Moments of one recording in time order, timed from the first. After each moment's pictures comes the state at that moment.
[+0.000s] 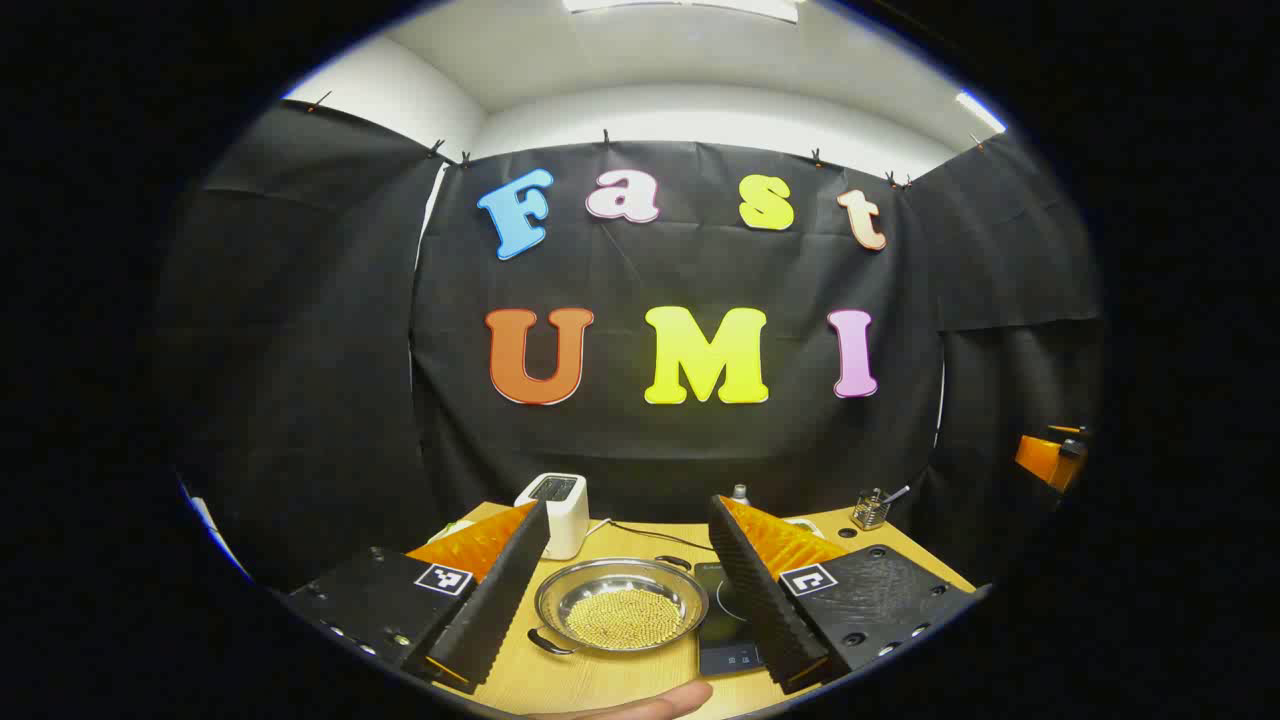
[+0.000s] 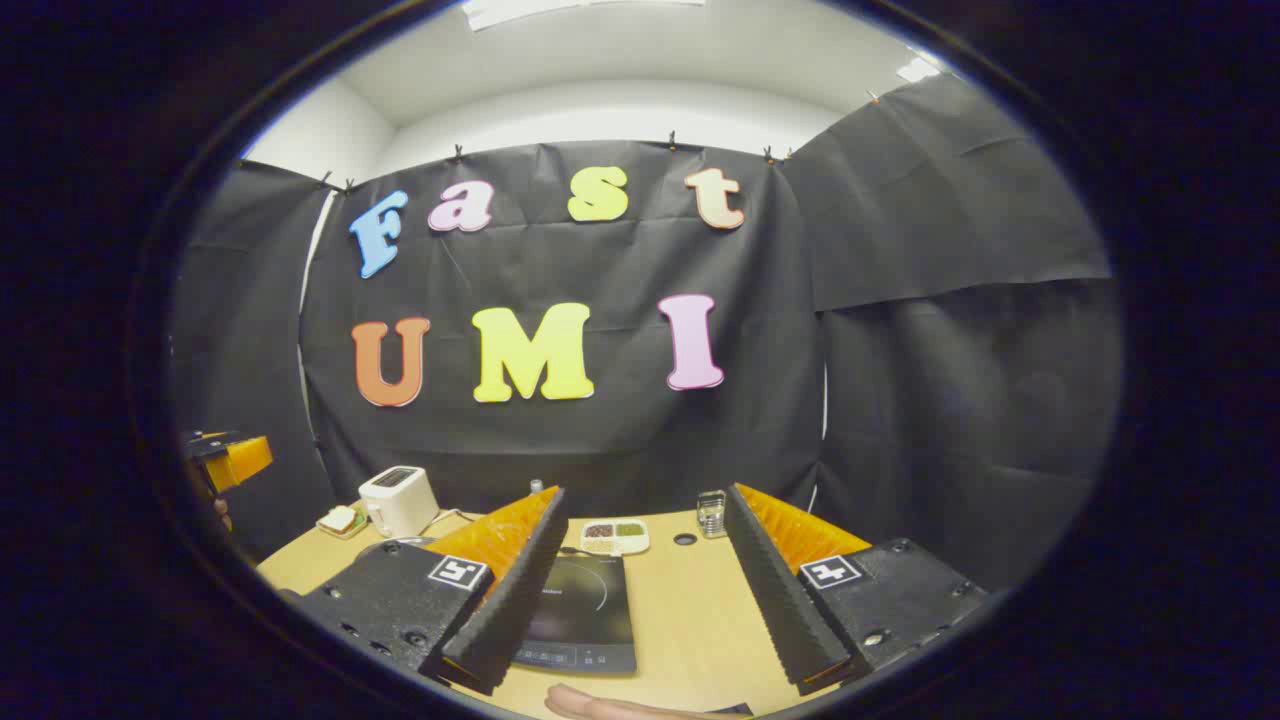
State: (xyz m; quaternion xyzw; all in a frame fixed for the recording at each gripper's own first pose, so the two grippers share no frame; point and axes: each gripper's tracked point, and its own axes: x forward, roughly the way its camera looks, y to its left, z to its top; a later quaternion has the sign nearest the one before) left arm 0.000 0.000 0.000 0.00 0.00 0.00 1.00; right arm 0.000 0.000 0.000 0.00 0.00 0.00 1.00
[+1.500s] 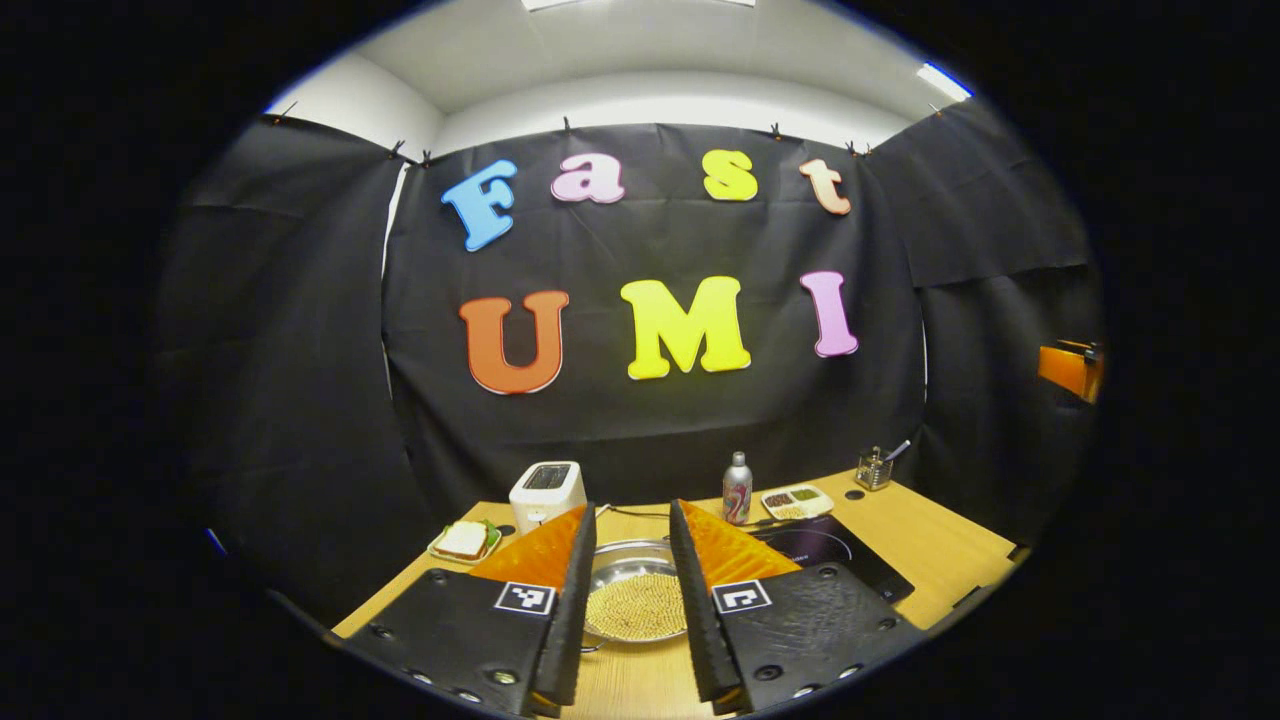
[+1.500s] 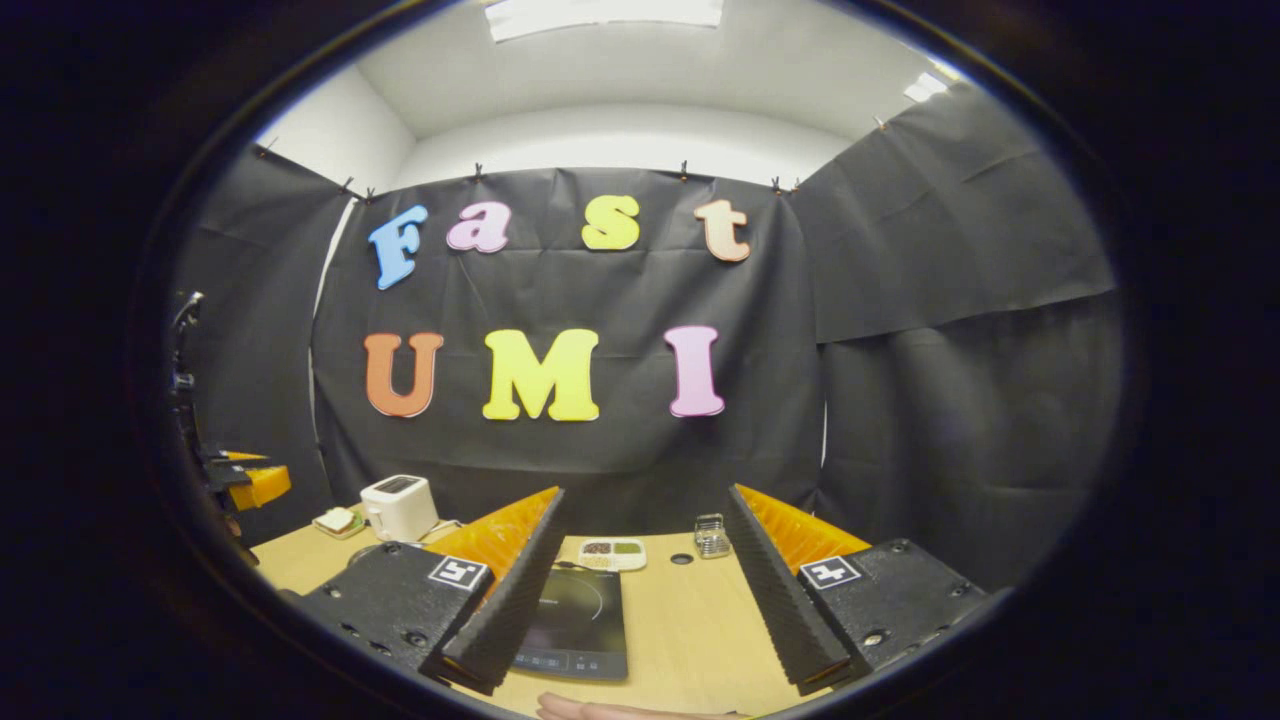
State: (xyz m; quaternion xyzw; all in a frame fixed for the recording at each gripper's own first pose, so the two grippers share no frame) left arm 0.015 0.011 -0.059 0.05 0.03 -0.03 1.00; right arm -0.018 -0.001 -0.001 -0.02 -0.05 0.00 1.00
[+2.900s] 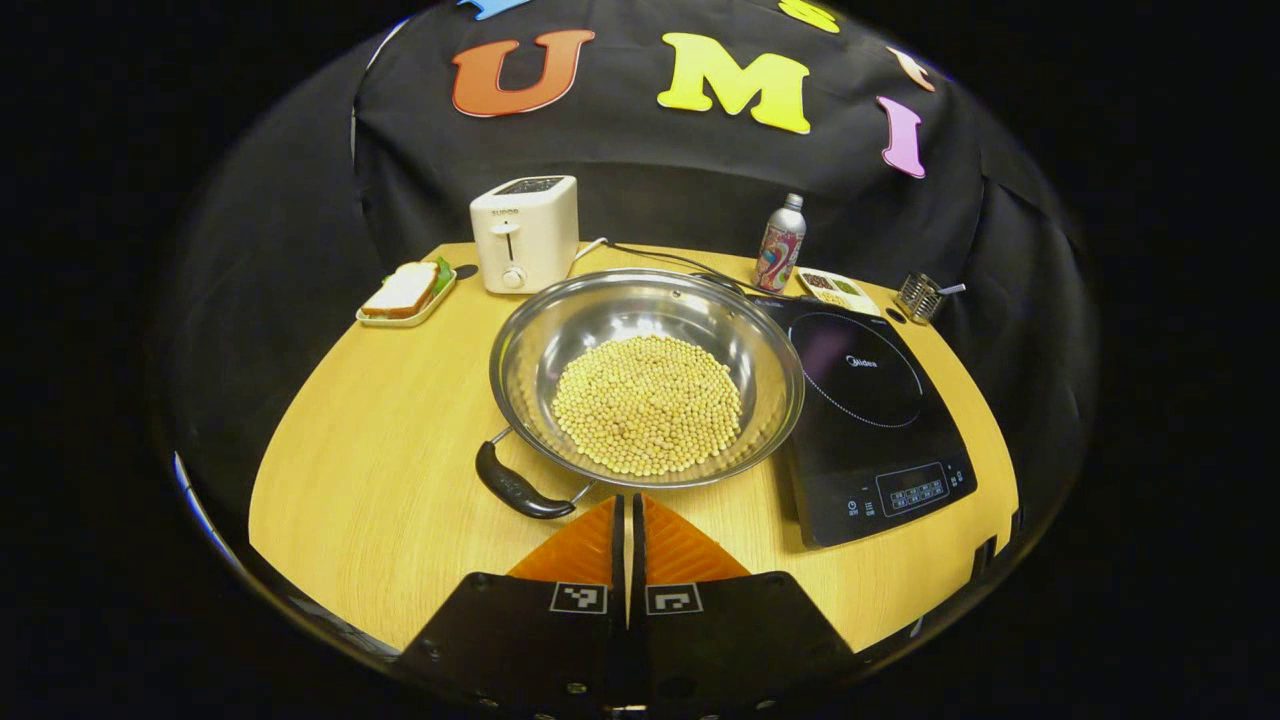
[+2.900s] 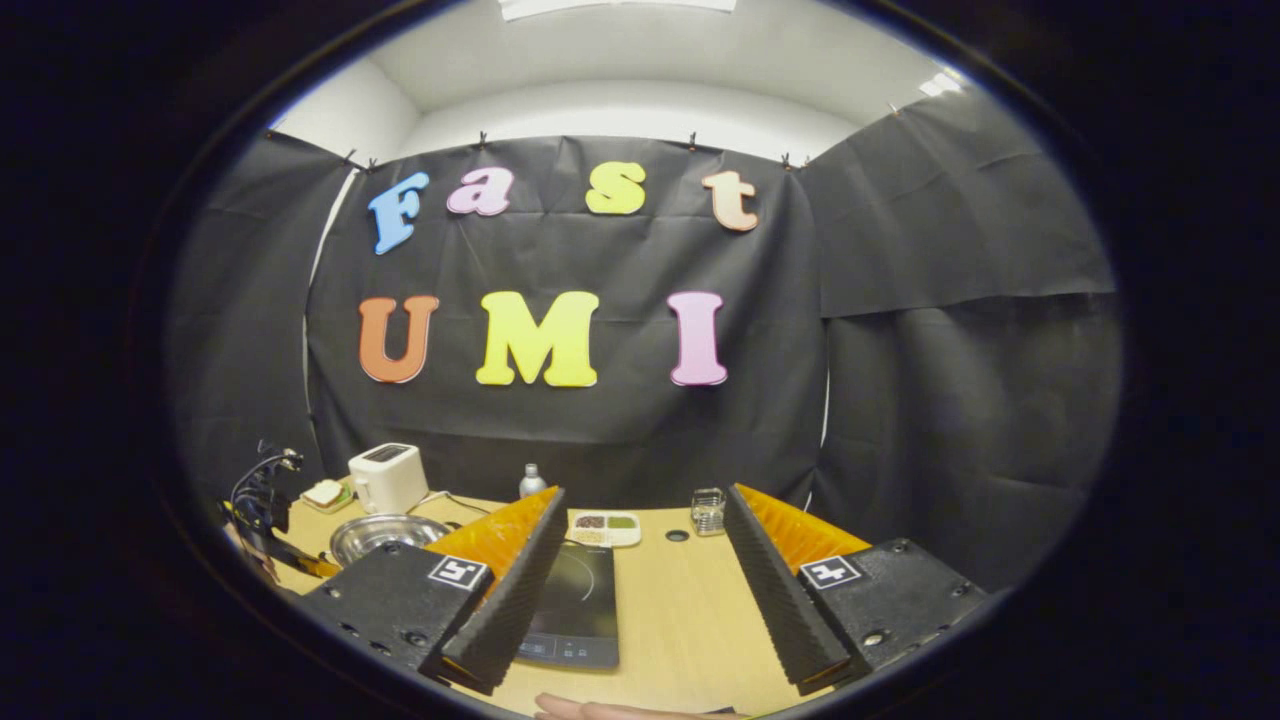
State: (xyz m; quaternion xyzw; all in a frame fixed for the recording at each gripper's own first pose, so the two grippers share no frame) left arm 0.038 0.031 -0.311 -0.02 0.39 -0.05 0.92; right arm 0.008 -0.003 -0.039 -0.03 0.00 0.00 1.00
